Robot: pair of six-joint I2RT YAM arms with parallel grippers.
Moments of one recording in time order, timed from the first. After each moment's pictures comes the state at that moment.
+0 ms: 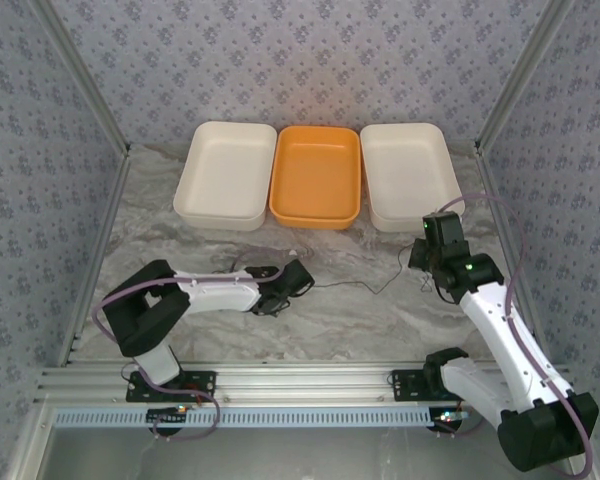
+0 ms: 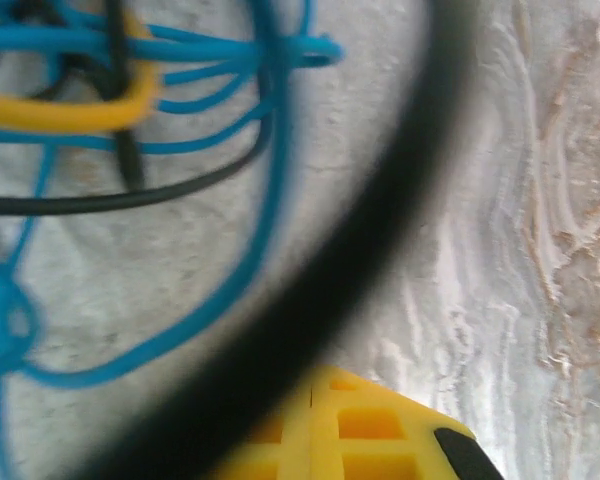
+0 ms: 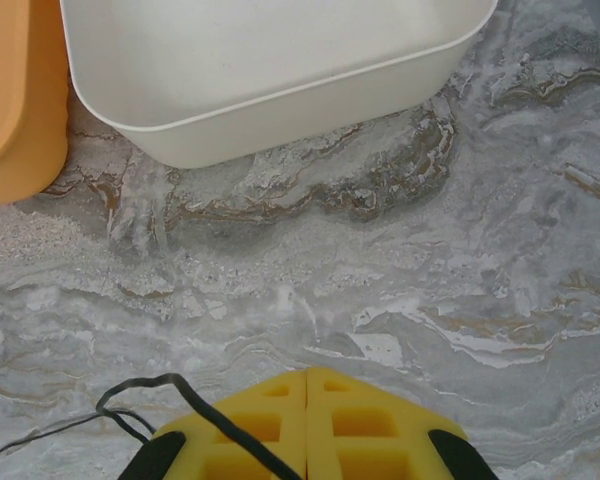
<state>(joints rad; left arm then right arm) -1.01 1.68 0.85 -0.40 -0.43 -2.05 0.25 0.92 0.86 -0.82 0.27 0.40</state>
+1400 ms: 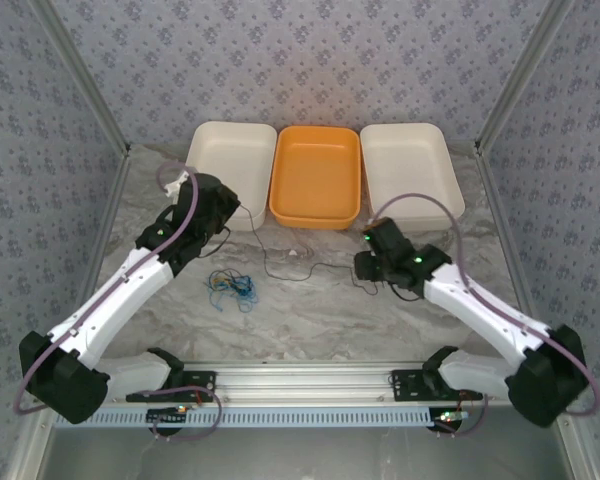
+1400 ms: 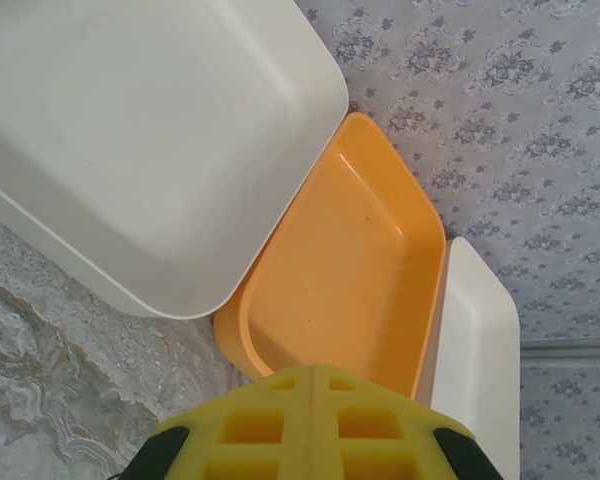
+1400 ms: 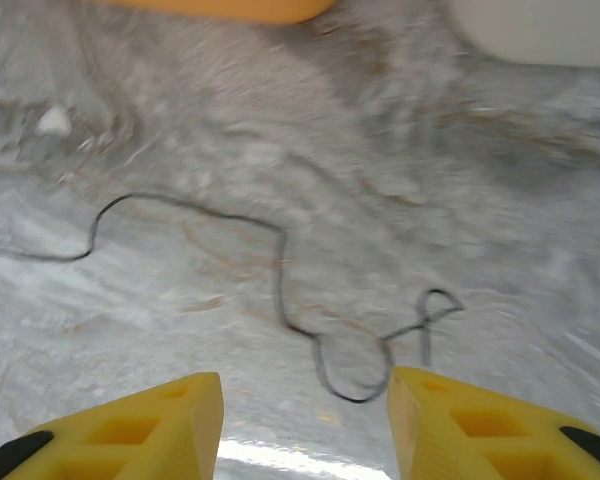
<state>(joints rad) -0.53 1.18 1.10 -0.44 -0.30 -1.14 0.58 1.11 0.83 -0.71 0.16 0.46</state>
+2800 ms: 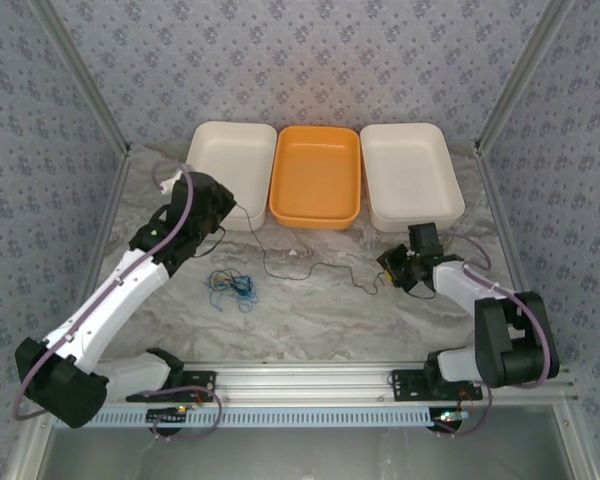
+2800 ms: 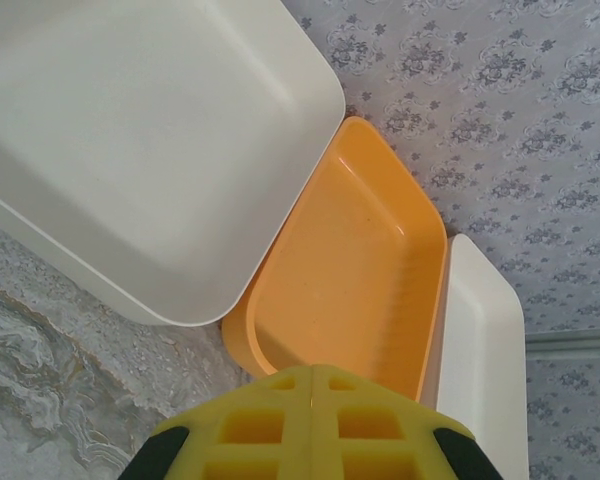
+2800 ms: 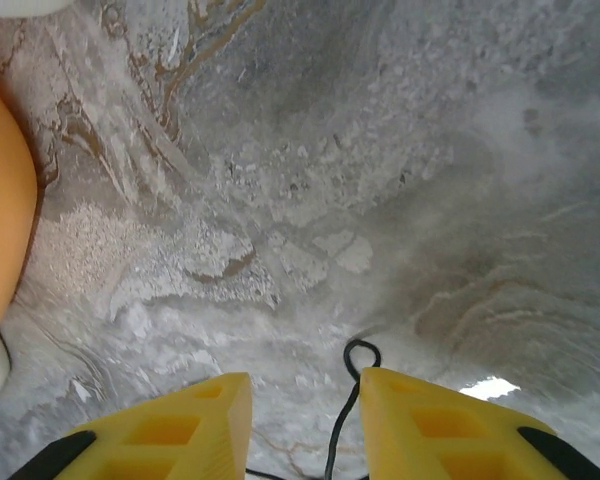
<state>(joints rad) -0.52 1.16 1.10 -0.46 -0.28 -1.09 0.15 1.36 0.58 -0.23 -0.29 1.08</state>
